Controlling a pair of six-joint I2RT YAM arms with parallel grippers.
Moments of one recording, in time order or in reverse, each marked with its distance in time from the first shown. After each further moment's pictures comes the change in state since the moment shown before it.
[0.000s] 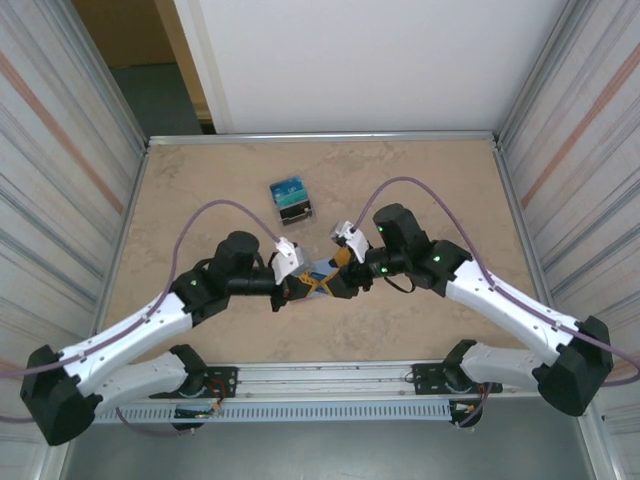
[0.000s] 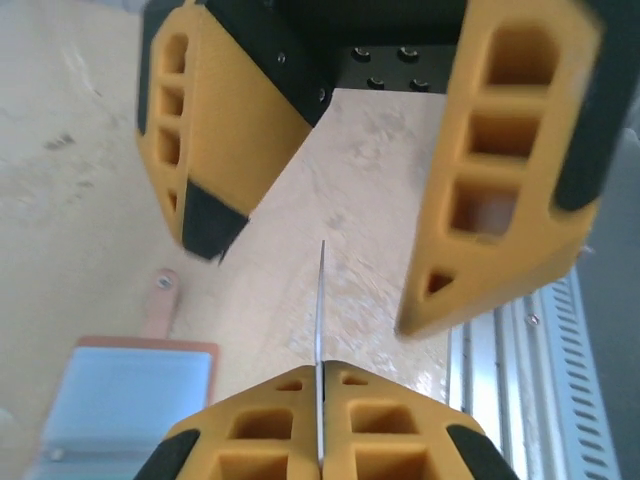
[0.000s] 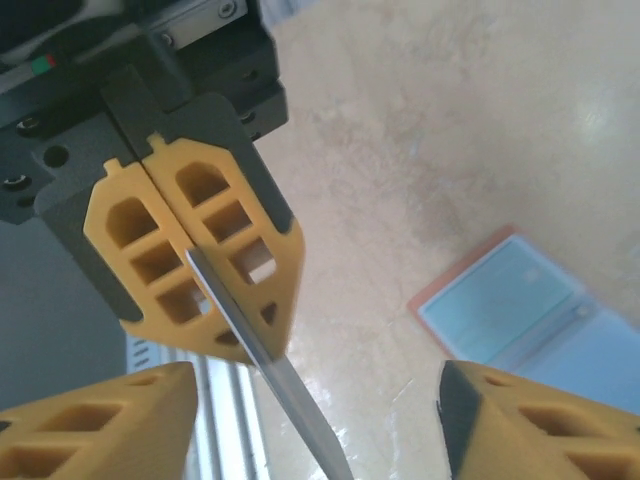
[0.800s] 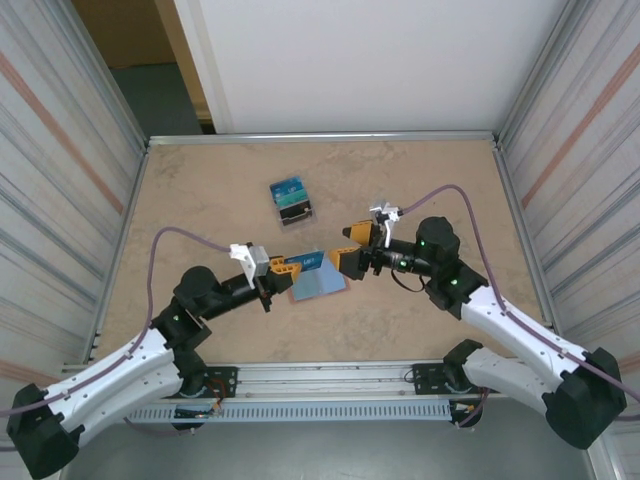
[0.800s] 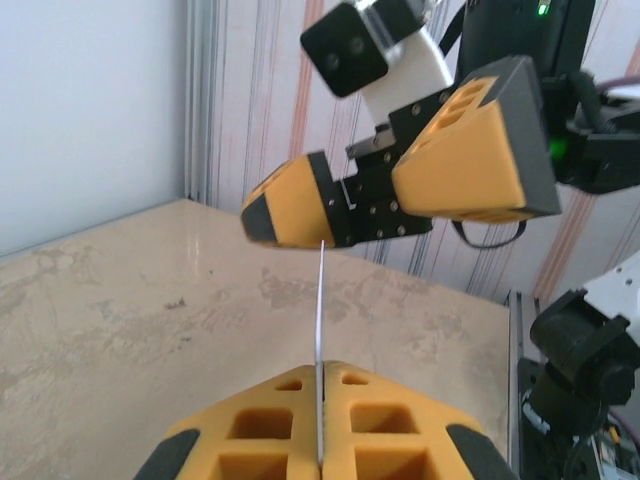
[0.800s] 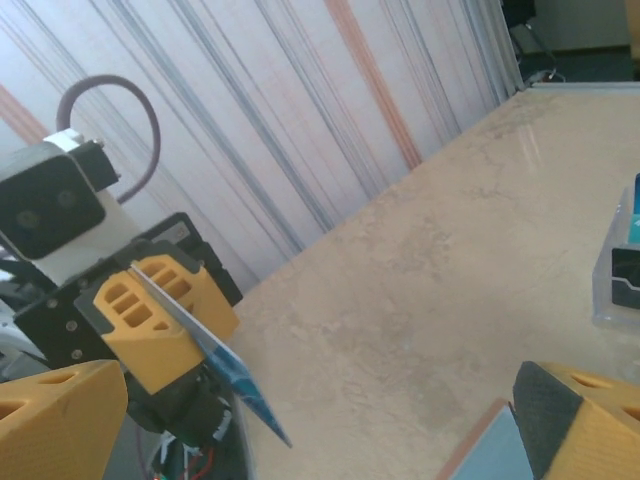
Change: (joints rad) left arm 0.000 -0.273 -0.309 0.560 -0.195 -0.278; right arm -0.129 -0.154 -0.301 0.694 -0.022 0.471
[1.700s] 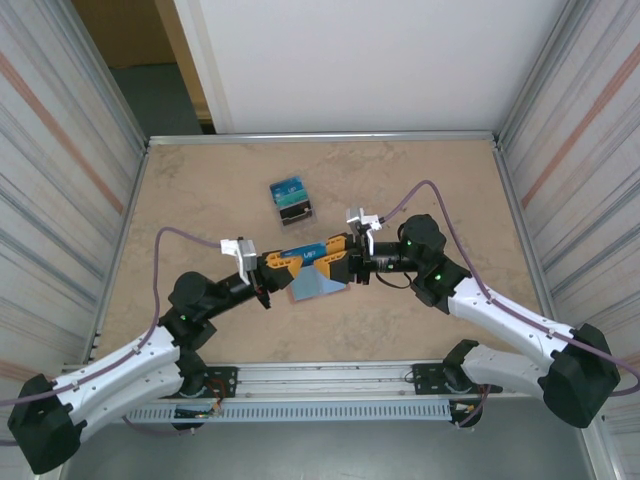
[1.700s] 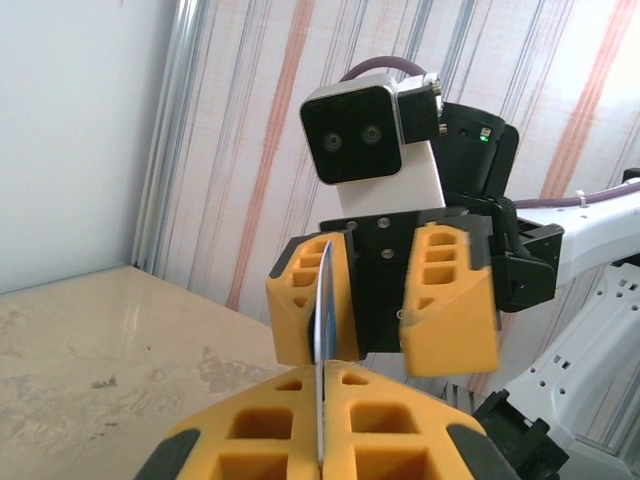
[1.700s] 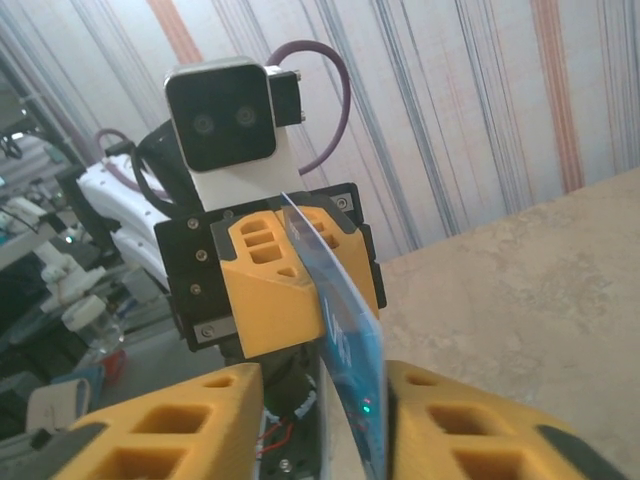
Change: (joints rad) left arm 0.000 0.056 -0.037 0.290 0.036 -0.193; right arm 0.111 0.100 0.054 0.153 -0.205 -0.078
